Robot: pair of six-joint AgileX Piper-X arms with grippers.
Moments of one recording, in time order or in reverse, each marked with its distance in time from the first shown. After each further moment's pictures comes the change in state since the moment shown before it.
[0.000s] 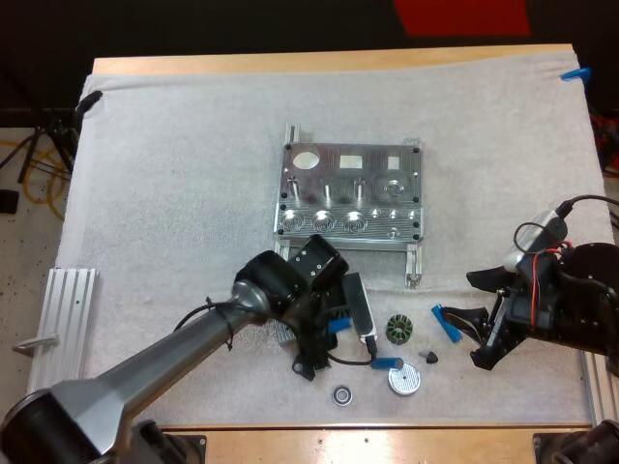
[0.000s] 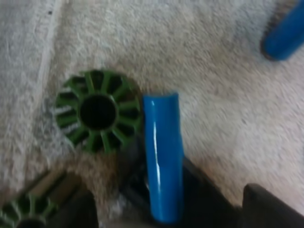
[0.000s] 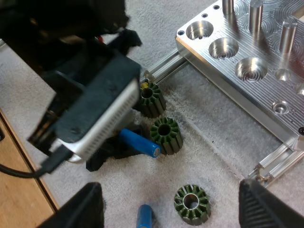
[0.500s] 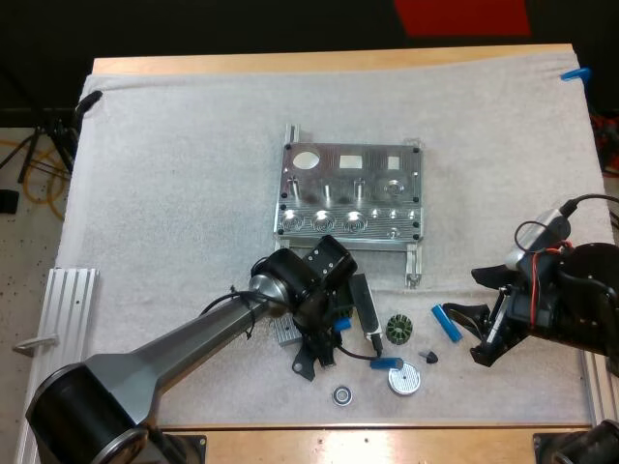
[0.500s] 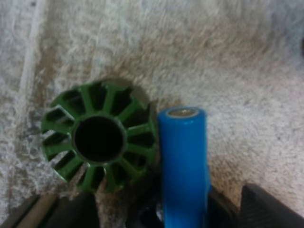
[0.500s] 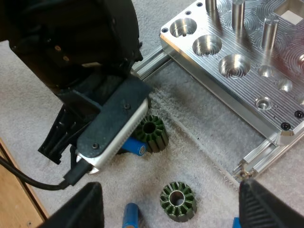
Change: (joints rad) left arm 0.000 0.114 -0.002 -0.055 -0.019 0.000; right arm 0.000 0.000 0.000 0.003 0.046 -0.001
